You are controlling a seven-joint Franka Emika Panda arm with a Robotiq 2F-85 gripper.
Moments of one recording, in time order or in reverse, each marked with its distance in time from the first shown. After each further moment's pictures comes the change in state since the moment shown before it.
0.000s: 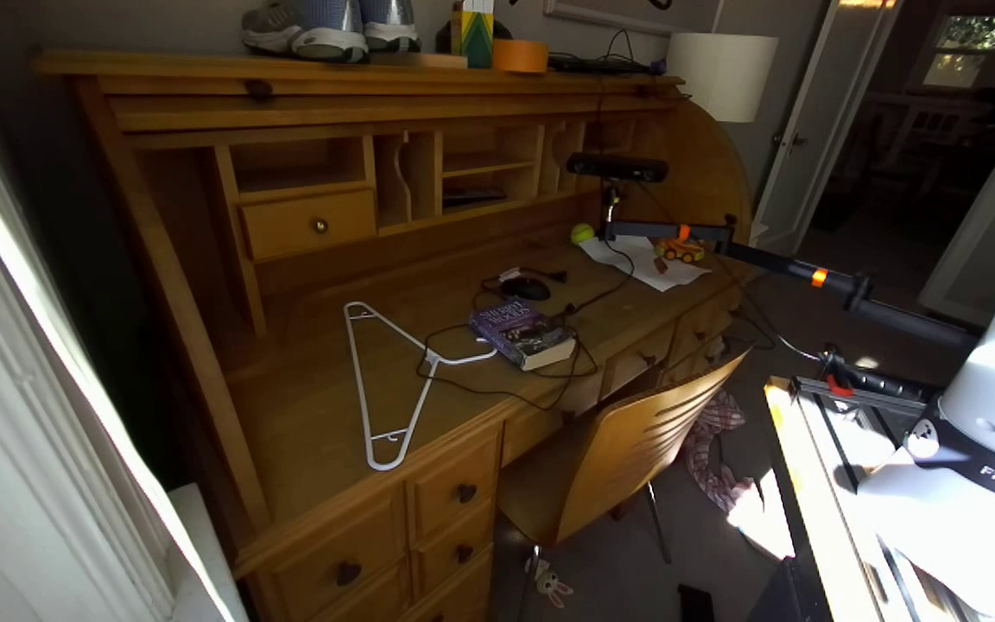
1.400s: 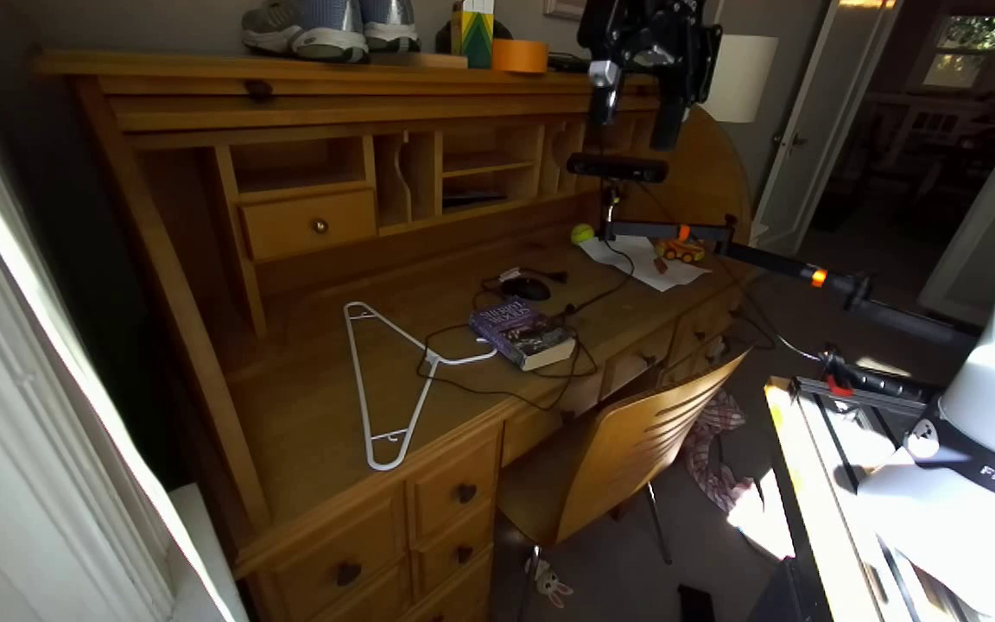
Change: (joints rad) arm 0.374 -0.341 -0.059 -0.246 0.506 -0.997 -0.618
